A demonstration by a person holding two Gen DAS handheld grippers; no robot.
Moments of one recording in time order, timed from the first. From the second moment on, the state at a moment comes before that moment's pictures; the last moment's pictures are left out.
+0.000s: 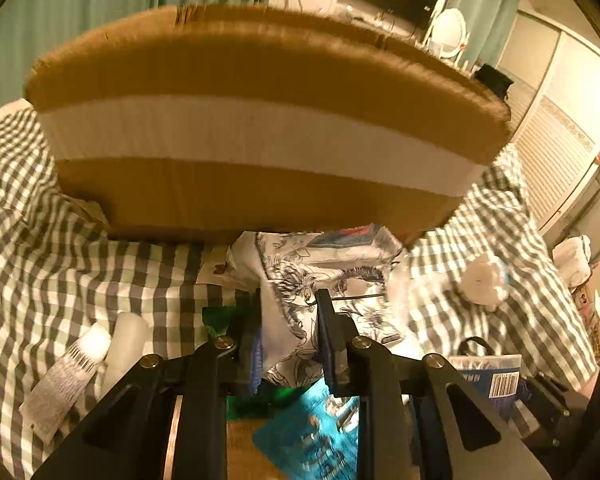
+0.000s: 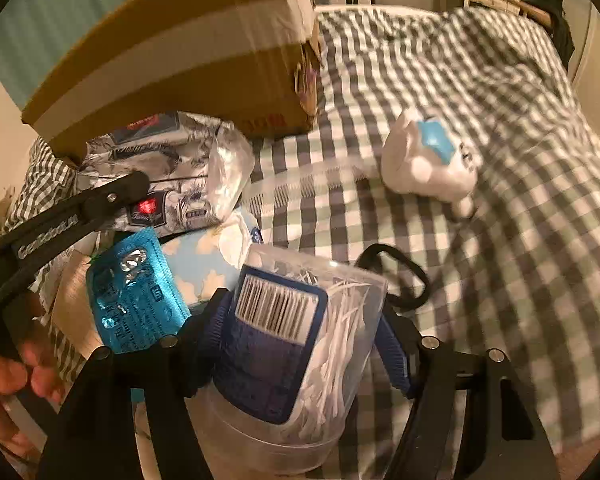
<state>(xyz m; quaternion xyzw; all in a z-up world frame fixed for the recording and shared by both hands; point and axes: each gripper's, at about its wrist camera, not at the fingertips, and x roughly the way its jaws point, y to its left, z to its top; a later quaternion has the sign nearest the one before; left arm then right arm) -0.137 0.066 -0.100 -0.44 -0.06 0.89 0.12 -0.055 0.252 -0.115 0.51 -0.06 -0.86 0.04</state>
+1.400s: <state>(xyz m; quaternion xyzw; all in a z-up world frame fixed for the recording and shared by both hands) -0.150 -0.006 0.079 -0.28 -0.03 0.95 0.10 -0.122 0.213 0.087 0.31 -0.09 -0.93 0.17</state>
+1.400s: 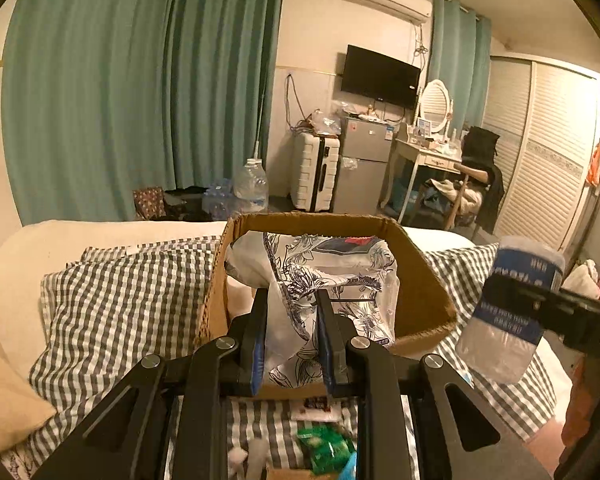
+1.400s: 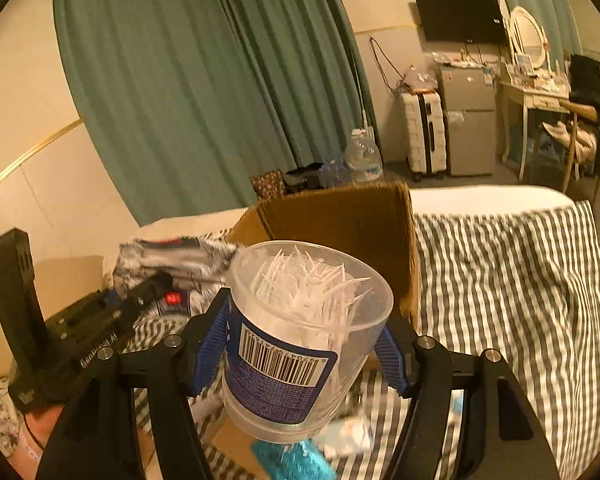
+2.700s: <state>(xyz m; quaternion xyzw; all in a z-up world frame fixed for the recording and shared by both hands) -0.127 -0.009 0.066 -0.28 -0.02 0.96 0.08 -0.097 0.240 0.089 0.29 -0.07 -0.94 0.16</state>
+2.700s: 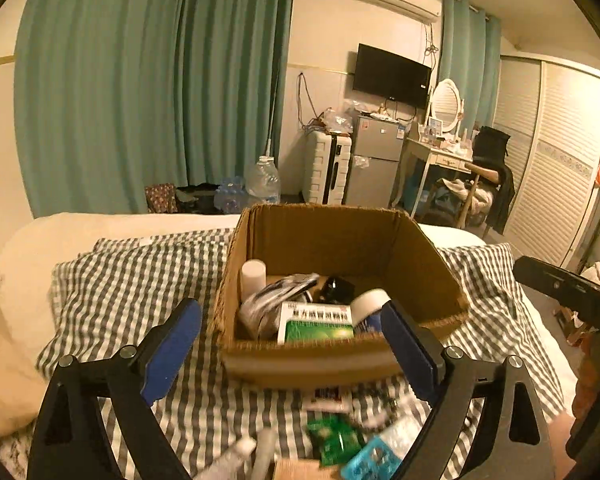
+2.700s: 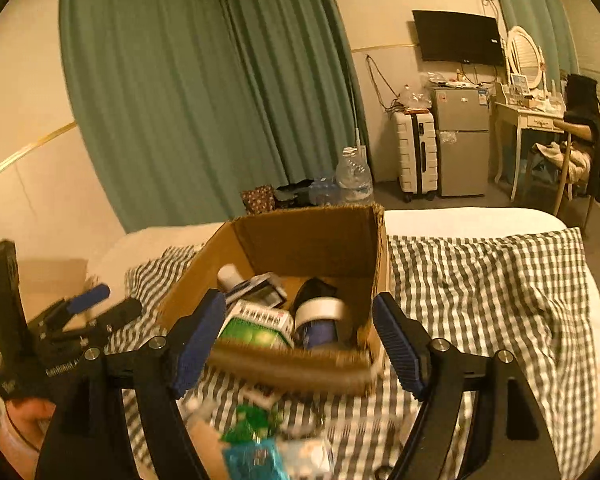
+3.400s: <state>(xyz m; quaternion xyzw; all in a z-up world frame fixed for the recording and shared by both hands) -0.026 -0.009 -0.011 -0.35 -0.03 0.93 0.04 -0.014 0.217 0.026 0.37 -0.06 -0.91 0.18</state>
